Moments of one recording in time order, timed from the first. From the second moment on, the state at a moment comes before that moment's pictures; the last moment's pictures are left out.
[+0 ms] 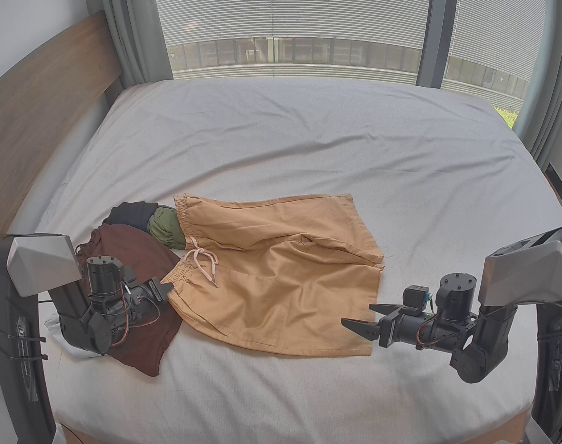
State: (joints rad) left arm -0.02 2.40 -0.70 -1.24 -0.31 -0.54; right arm 0.36 2.36 -0.47 -1.54 0.45 0.25
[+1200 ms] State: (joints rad) left arm -0.03 2.40 -0.69 -1.28 -0.31 -0.53; right arm 0.33 2.57 -0.49 -1.49 0.48 0.42
